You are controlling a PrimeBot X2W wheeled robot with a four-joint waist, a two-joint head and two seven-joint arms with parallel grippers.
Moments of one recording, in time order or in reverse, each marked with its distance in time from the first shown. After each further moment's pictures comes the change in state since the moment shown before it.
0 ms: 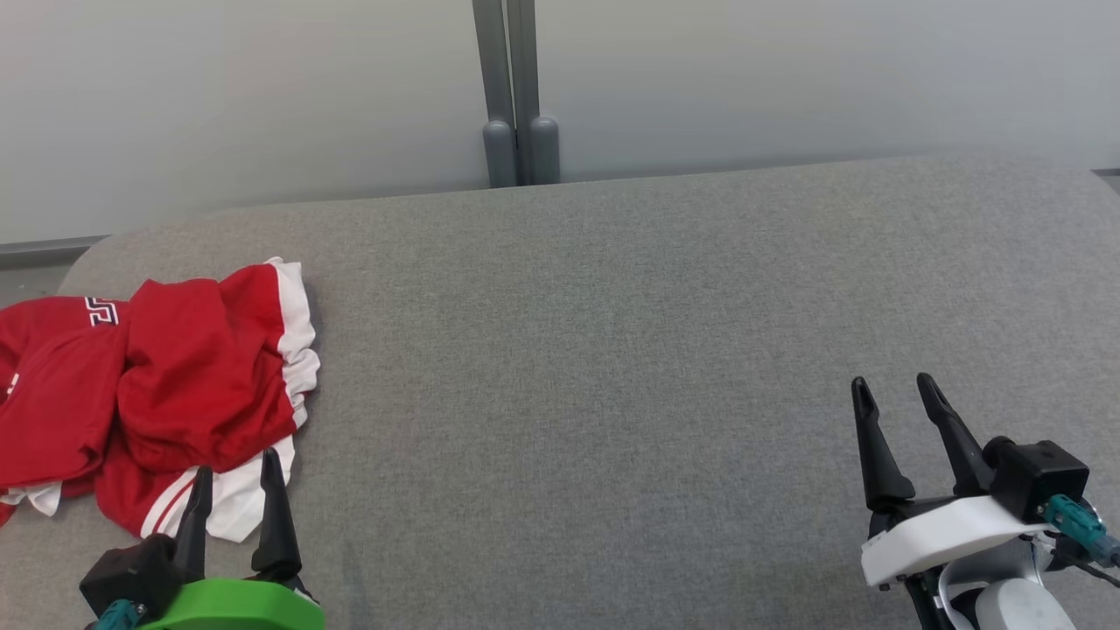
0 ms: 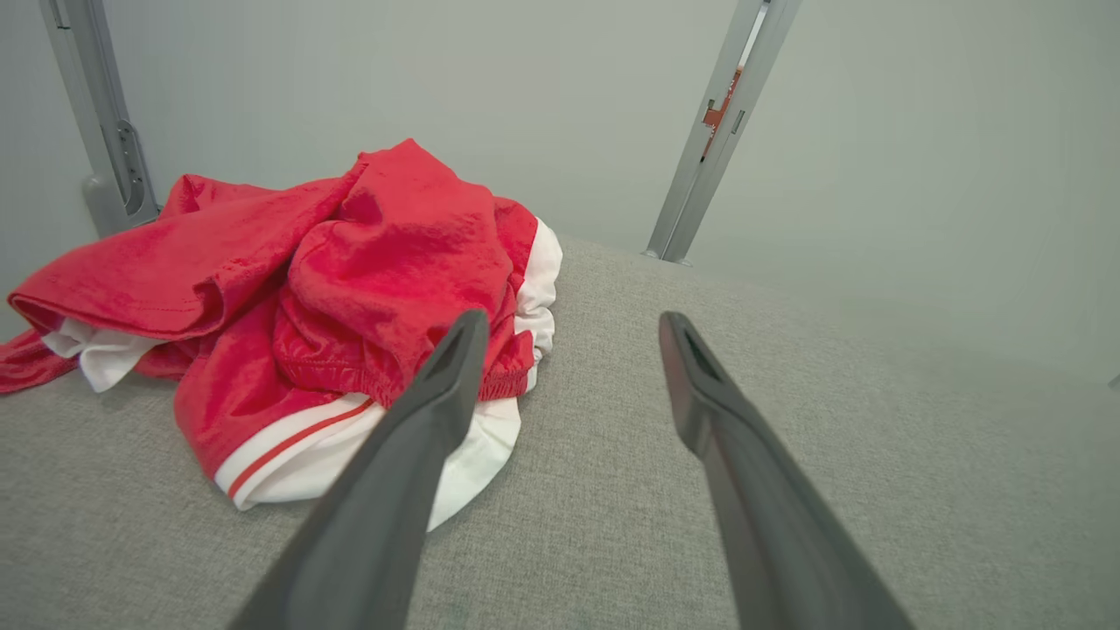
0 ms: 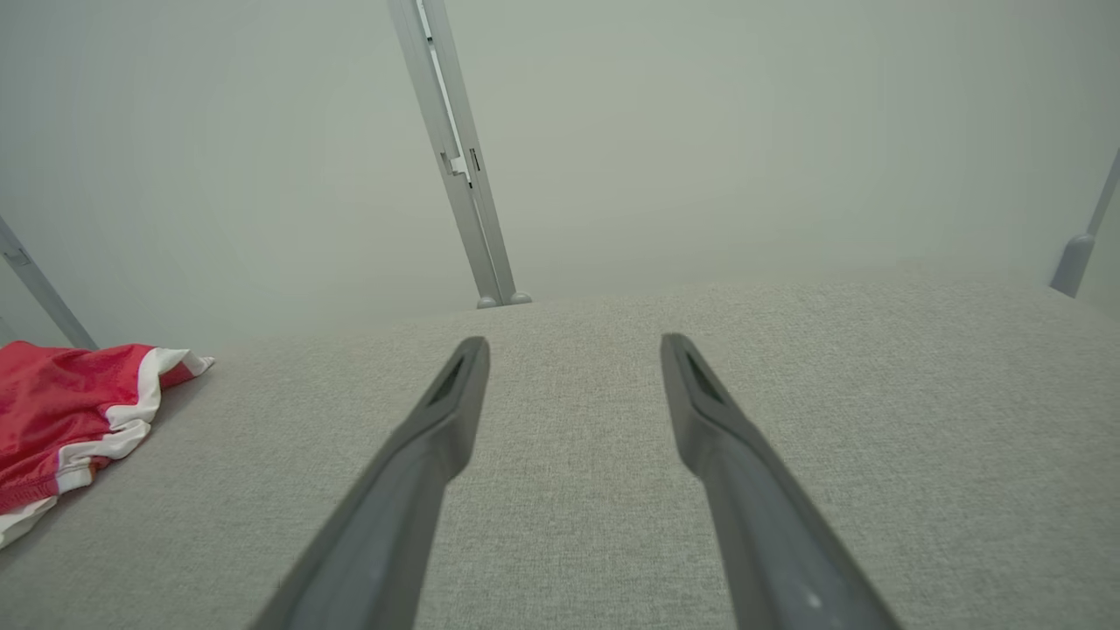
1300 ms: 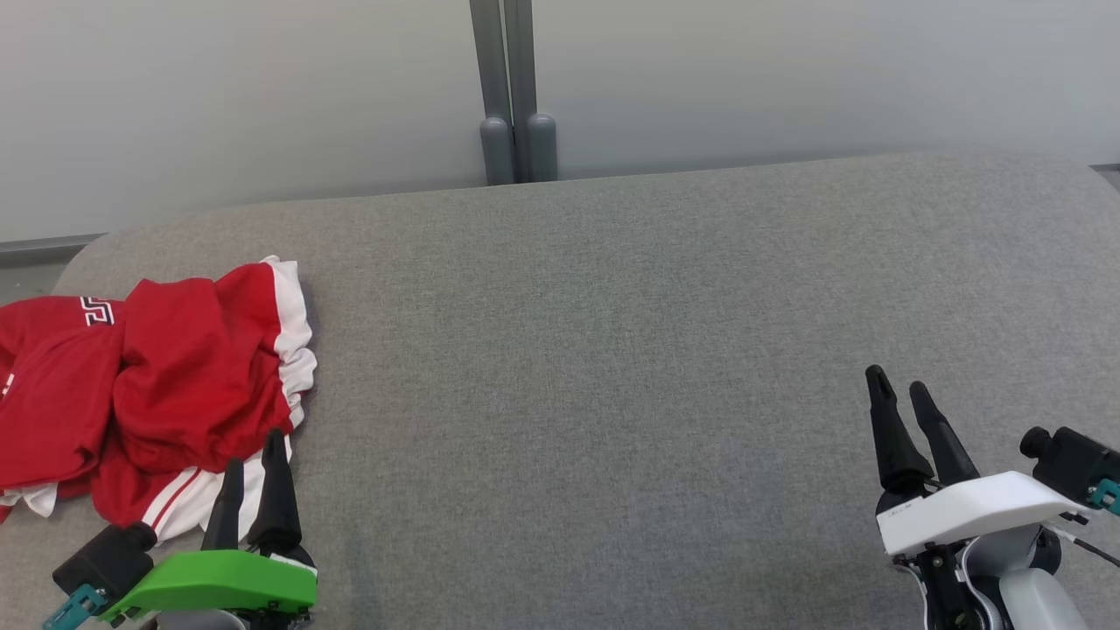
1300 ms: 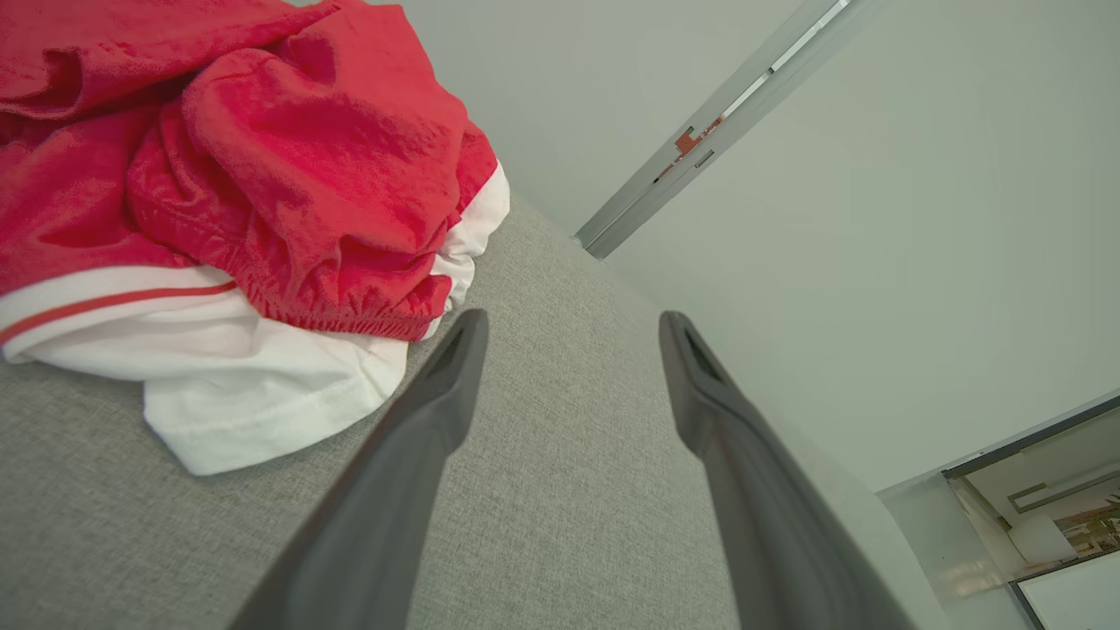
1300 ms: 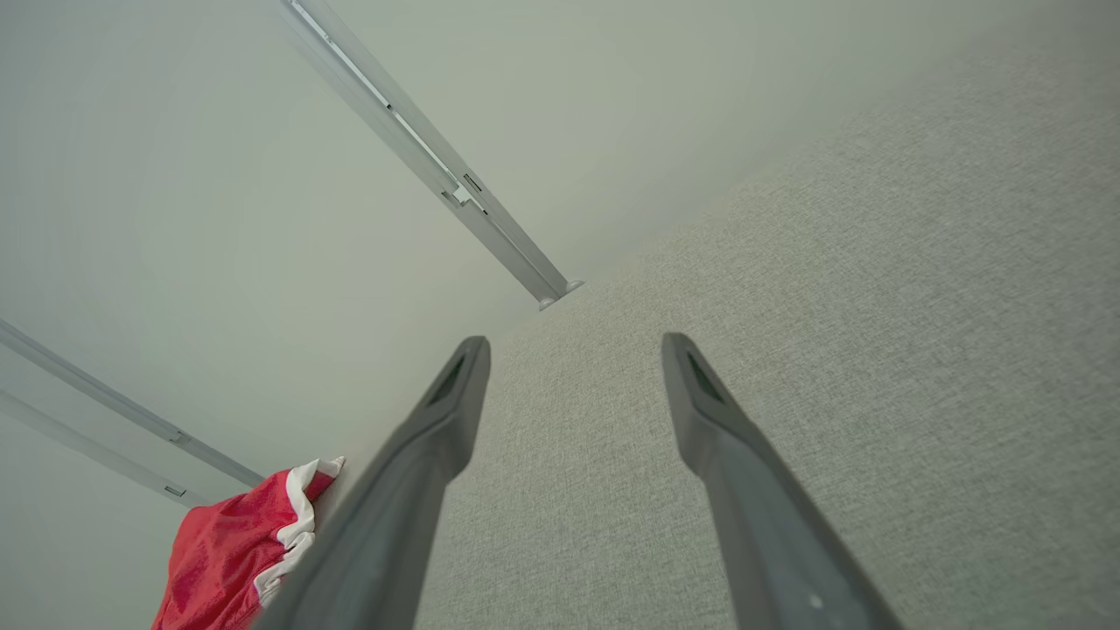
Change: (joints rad) left arm -0.049 -0.006 -0.026 0.015 -0.469 -0.007 0.106; right arm -0.026 0.019 -0.021 0.014 0.466 0.000 0.109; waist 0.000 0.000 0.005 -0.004
